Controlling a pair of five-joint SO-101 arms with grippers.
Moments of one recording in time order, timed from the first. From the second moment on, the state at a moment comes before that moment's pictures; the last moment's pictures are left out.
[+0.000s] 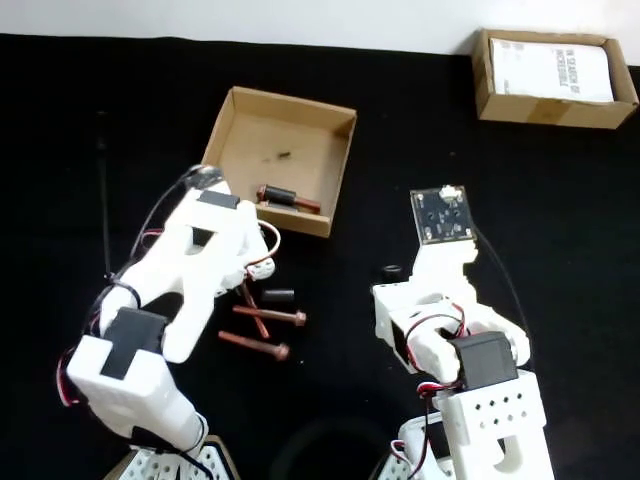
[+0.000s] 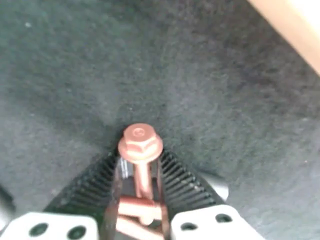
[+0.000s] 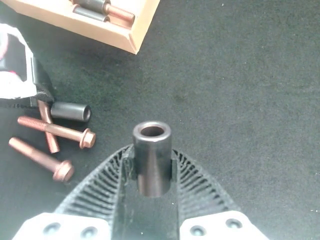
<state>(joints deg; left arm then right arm) 6.7 12.6 25.6 64.0 41.9 -19.9 -63.7 50.5 73.6 -4.5</state>
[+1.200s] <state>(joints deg) 5.8 3.5 -7.9 73.1 20.1 -27.7 -63.7 65.2 37.3 -4.5</state>
